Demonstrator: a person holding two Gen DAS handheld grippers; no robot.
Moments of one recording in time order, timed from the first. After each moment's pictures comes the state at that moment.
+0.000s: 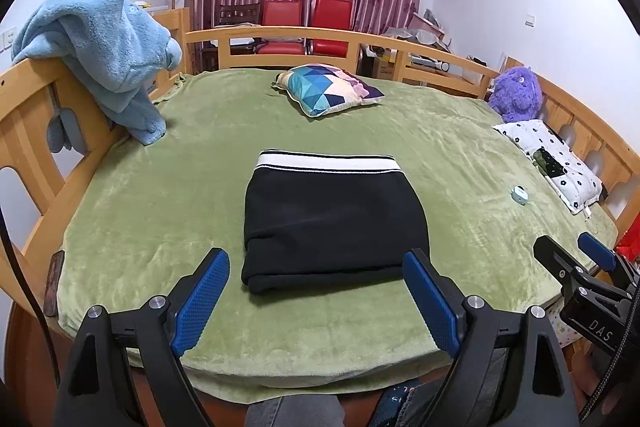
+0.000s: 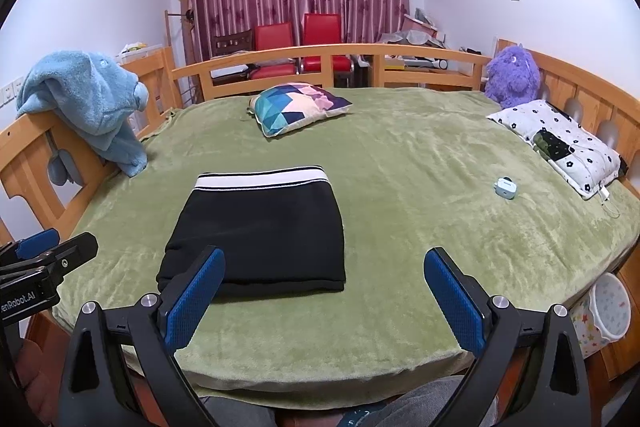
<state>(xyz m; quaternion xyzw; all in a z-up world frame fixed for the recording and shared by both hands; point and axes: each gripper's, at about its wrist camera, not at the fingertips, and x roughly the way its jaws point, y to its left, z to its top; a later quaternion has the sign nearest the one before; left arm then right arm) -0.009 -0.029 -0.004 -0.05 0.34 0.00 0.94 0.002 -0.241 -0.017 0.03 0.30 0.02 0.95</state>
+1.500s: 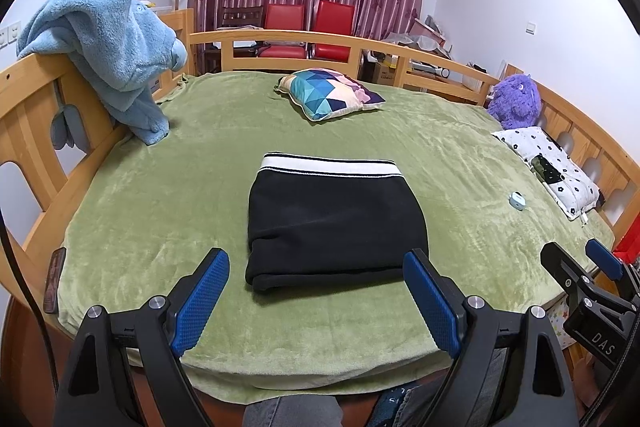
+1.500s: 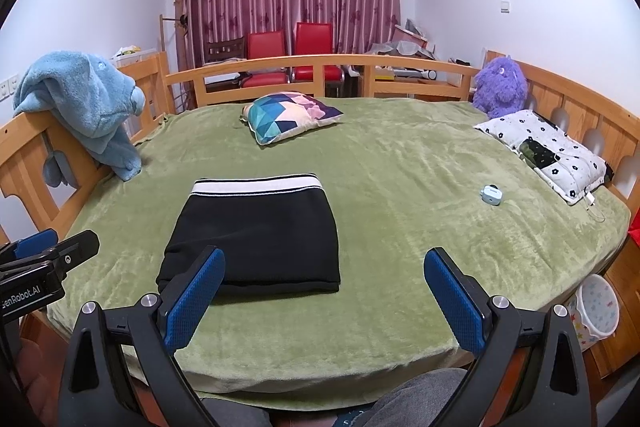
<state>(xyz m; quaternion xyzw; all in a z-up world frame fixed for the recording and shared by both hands) -0.017 -0.029 0.003 -0.05 0.34 0.00 0.94 -0.016 -0.228 -0.007 0.01 0.29 -0.01 0.96</state>
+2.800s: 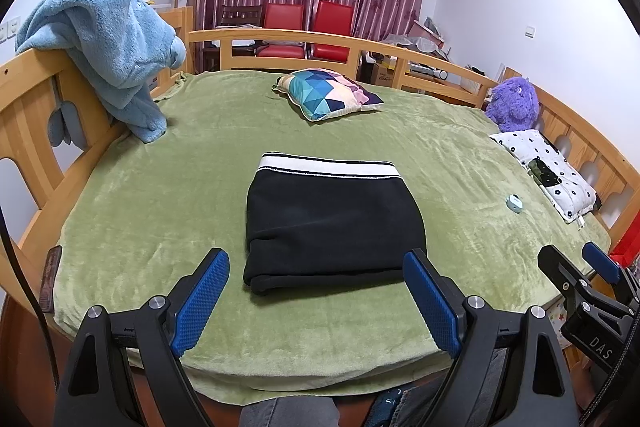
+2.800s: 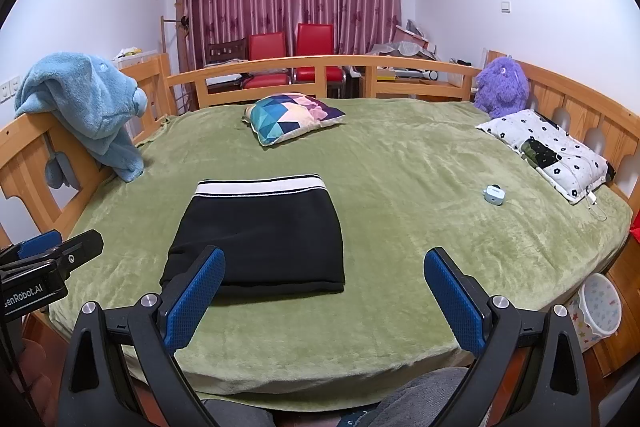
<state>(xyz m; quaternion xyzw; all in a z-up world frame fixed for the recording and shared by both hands) -0.018 -0.032 0.003 -0.06 0.34 0.00 0.94 -0.017 -0.224 -0.005 0.01 0.29 -0.01 0.96</state>
